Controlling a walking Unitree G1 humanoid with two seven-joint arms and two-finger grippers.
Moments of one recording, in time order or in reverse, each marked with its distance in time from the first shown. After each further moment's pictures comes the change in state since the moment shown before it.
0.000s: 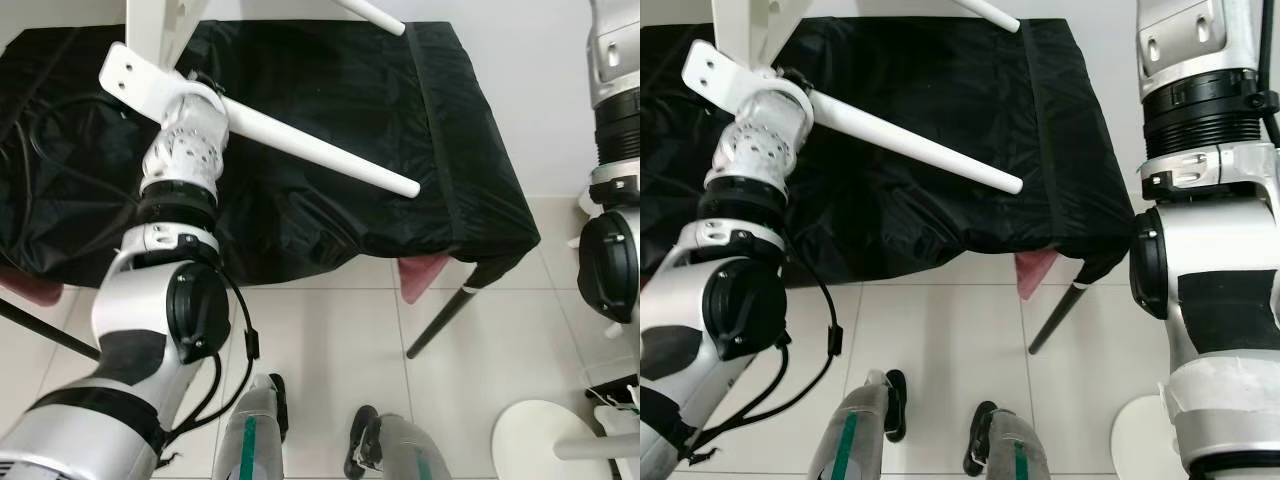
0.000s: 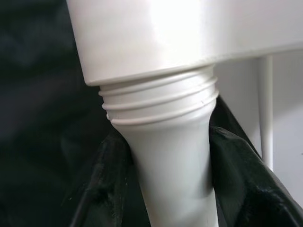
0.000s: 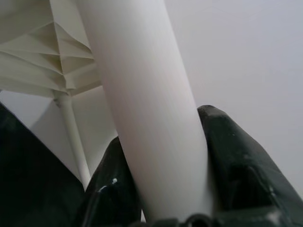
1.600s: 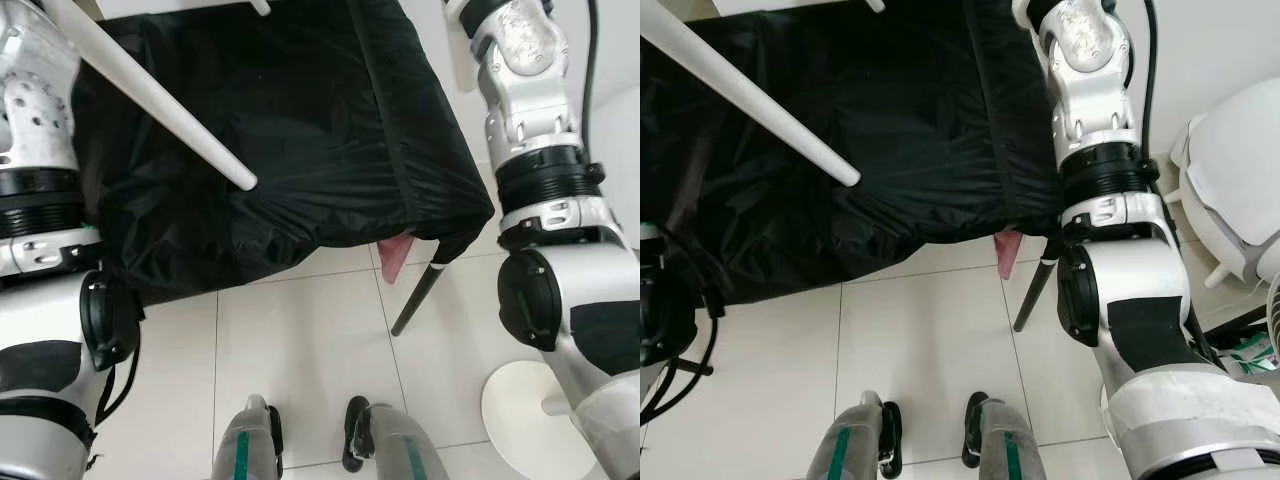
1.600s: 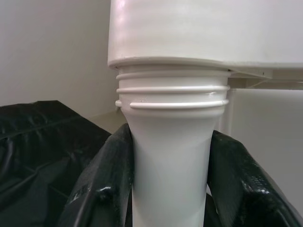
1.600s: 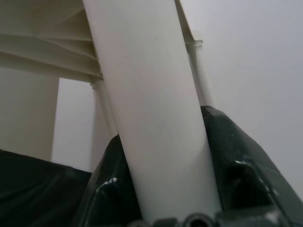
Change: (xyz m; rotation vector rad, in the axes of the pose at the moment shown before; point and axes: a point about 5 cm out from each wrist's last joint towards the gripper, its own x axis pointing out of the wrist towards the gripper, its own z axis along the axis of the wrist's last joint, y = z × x) left arm -0.048 0.004 0.133 0.238 -0.495 -0.147; right arm -0.007 0.083 -0.017 0.636 -0.104 -0.032
